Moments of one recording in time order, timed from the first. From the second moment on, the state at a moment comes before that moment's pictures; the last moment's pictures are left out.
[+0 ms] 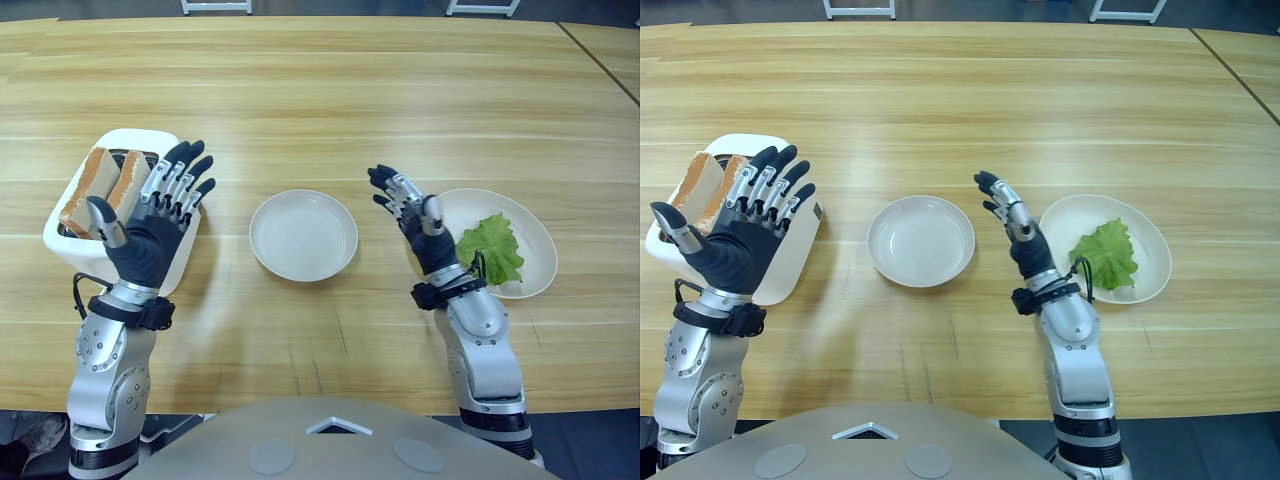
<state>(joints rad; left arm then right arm) 0.34 0.21 0.05 -0.68 -0.49 0.07 -0.29 0.23 -0.26 0.11 -0.50 -0.02 0.11 0.25</state>
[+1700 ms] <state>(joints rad) 0.20 0.86 0.19 -0.41 1.11 0.37 -0.27 0.44 -0.15 -0.07 -0.75 0.20 0.05 0.19</state>
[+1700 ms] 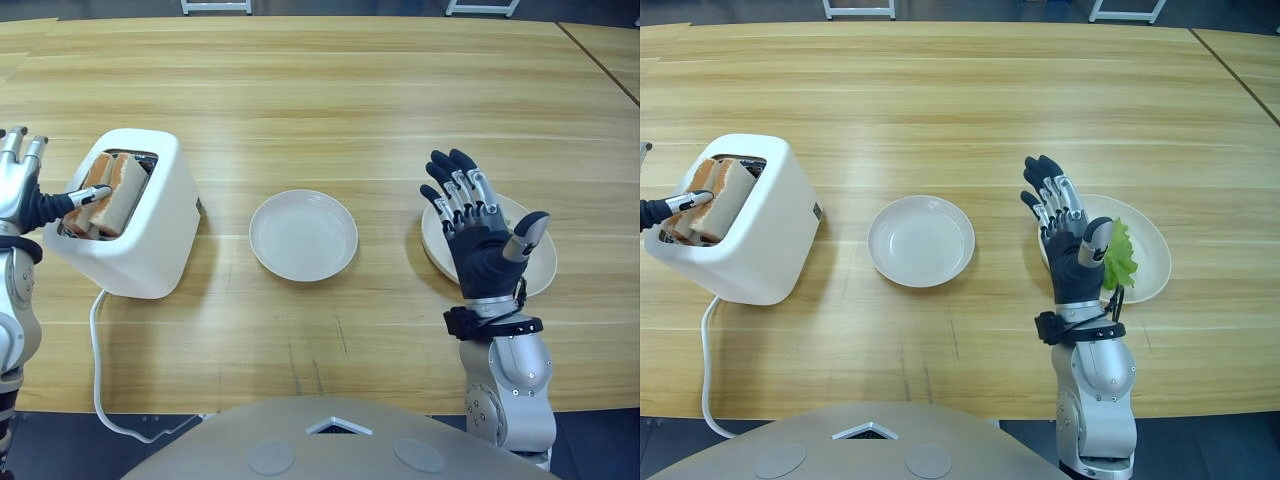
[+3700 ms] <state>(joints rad) 0.15 0.63 0.28 -0.64 1.02 0.35 -0.43 0.47 -0.15 -0.05 -0.74 0.15 0.02 0.18</state>
